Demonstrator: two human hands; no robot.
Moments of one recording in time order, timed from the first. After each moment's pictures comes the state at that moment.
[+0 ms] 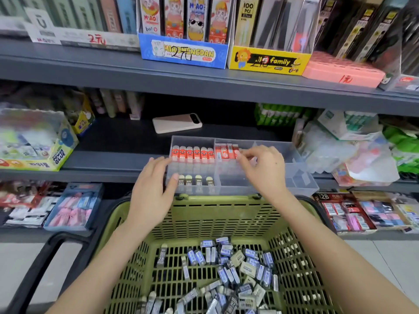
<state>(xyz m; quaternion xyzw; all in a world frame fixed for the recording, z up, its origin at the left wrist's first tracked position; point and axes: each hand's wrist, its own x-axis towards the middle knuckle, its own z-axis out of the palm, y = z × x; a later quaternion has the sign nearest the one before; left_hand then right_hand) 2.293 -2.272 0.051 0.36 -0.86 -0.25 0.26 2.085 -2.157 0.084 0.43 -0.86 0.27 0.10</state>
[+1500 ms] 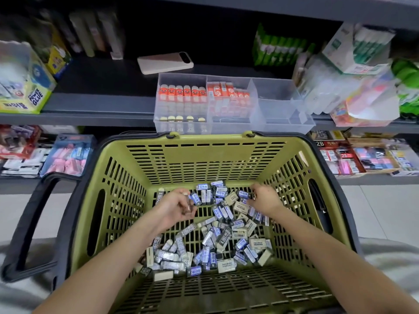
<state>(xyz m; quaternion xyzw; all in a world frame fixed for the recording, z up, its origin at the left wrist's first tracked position) 2.308 -2.199 -0.091 0.47 -0.29 -0.83 -0.01 2.097 -2.025 -0.103 0.36 -0.90 0.03 -0.23</state>
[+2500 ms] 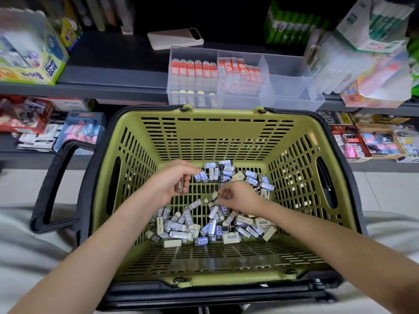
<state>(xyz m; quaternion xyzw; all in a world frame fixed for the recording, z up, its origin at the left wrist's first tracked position) 2.339 -2.180 -0.004 0.45 -0.49 -0.75 -0.02 2.189 -2.039 -0.085 0.51 -0.78 0.12 -0.34</state>
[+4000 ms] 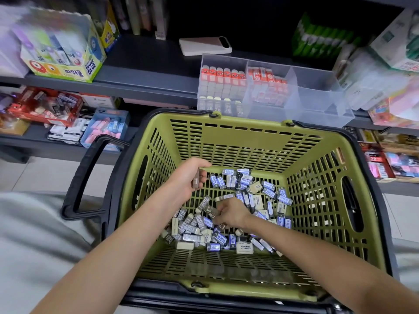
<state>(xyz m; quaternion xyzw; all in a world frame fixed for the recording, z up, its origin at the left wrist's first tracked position) 2.333 -2.191 -0.013 0.54 -0.40 -0.74 0.06 2.236 -2.065 -0.111 0.34 -0.79 0.15 -0.49</state>
